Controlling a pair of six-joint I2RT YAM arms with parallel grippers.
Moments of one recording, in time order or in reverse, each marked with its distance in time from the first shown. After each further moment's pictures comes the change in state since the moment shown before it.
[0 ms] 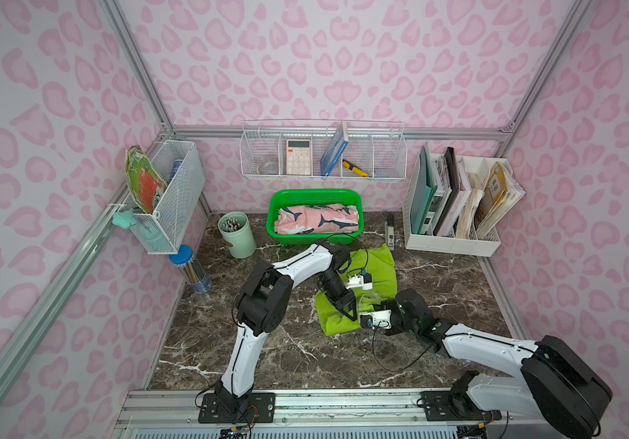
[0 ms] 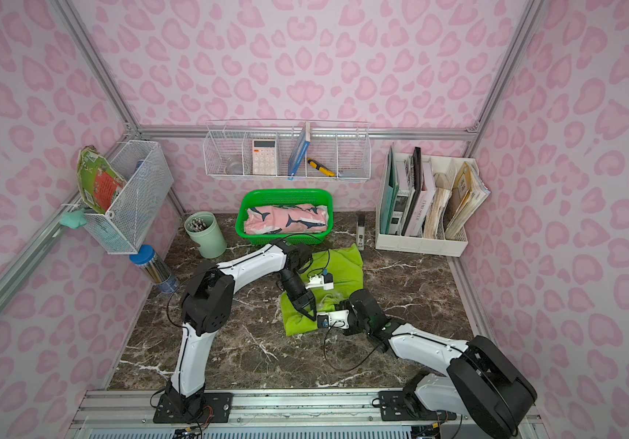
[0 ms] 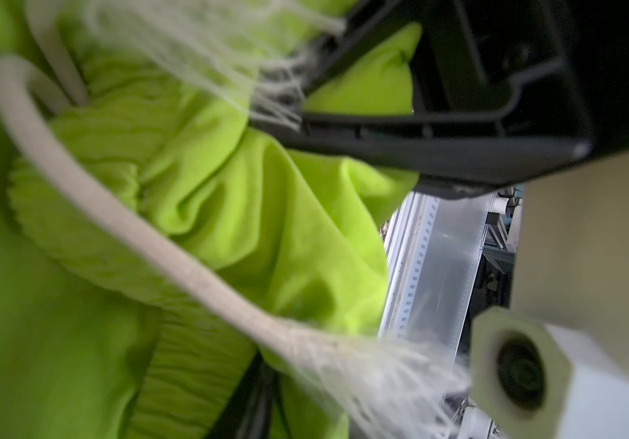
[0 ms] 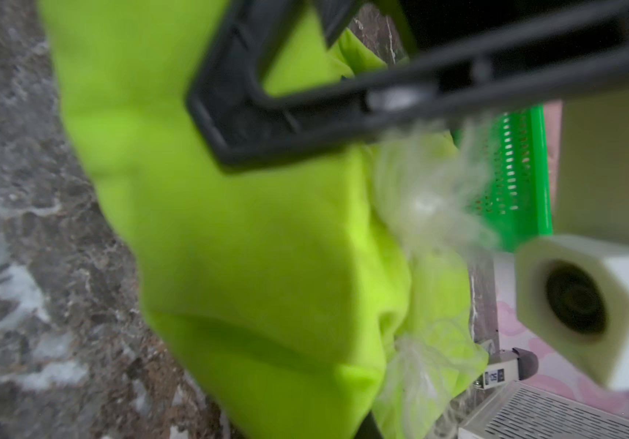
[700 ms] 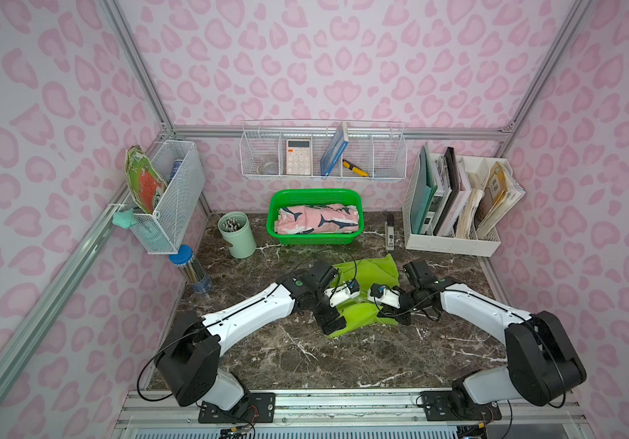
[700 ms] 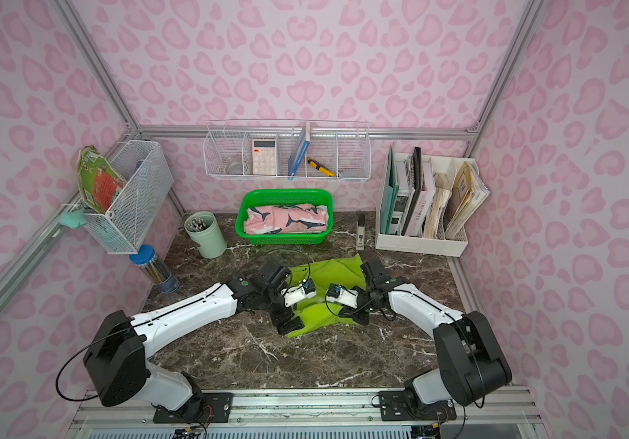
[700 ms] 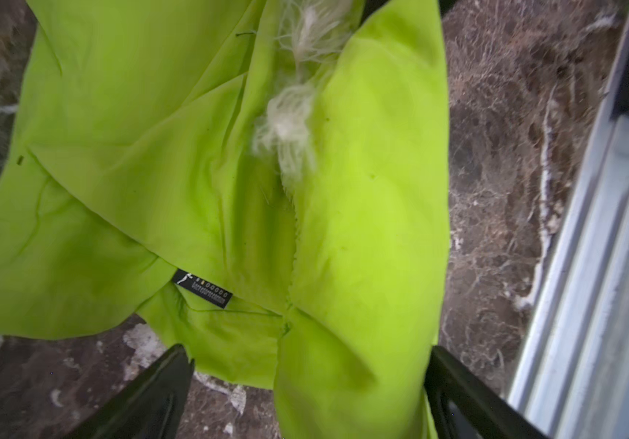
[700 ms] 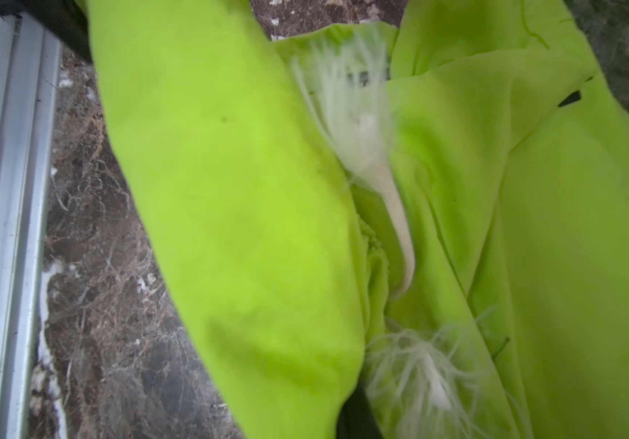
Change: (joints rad) left arm -0.159 -0.660 -0.623 0.624 -0.607 -0.077; right arm -0.262 0.241 0.405 -0.704 -0.544 0.156
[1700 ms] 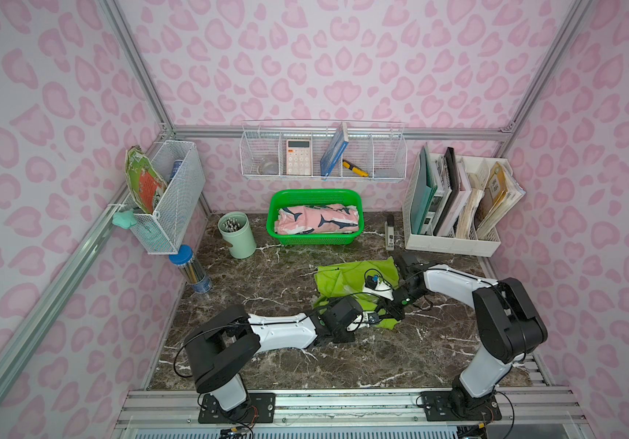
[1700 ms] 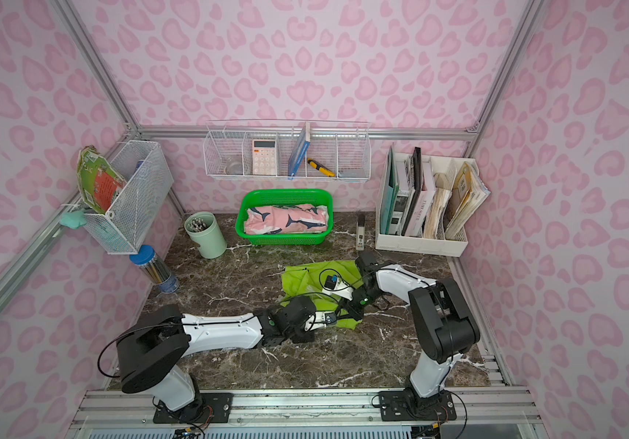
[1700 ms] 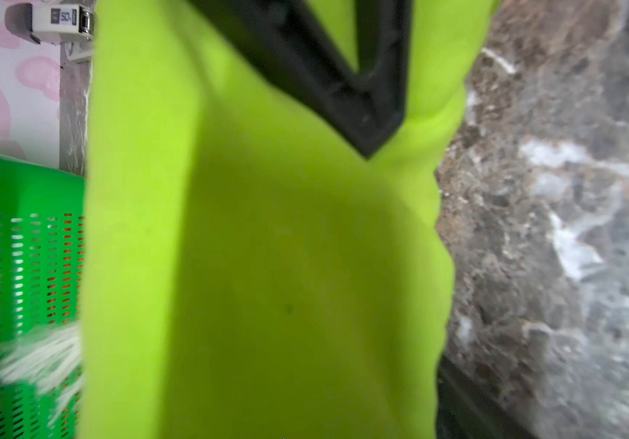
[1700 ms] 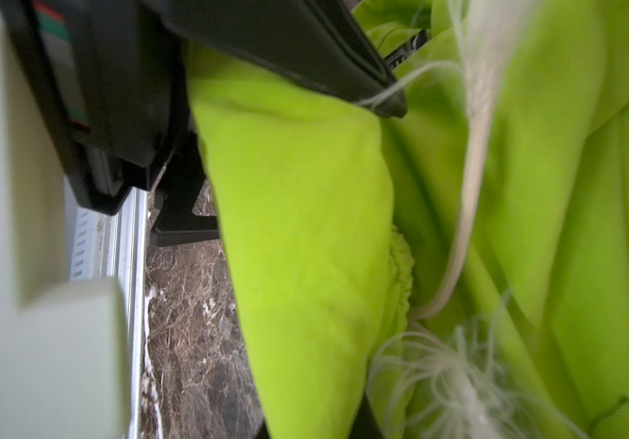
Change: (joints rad) left arm -0.205 0.195 -0.197 0.560 -0.447 0.227; right arm -0.028 0.232 0.163 -0.188 -0.159 0.021
